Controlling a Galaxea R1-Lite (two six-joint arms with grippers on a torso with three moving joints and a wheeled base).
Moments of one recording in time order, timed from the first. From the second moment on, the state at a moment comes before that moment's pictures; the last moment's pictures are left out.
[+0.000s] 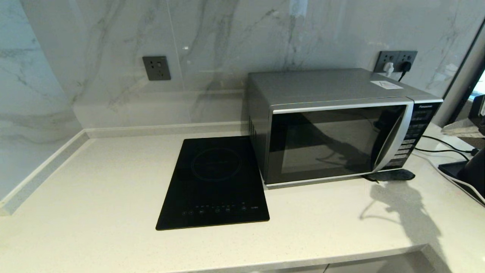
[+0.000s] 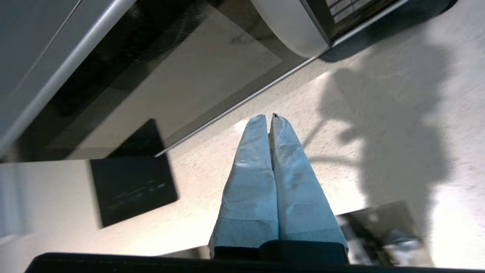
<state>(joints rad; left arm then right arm) 0.00 0.00 0.00 -0.01 0.02 -0.07 -0.36 1.64 -1.54 0.59 0.44 0.40</state>
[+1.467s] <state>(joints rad) 0.00 0.00 0.00 -0.01 0.02 -0.07 -0.52 2.19 -1.55 0.19 0.71 0.52</state>
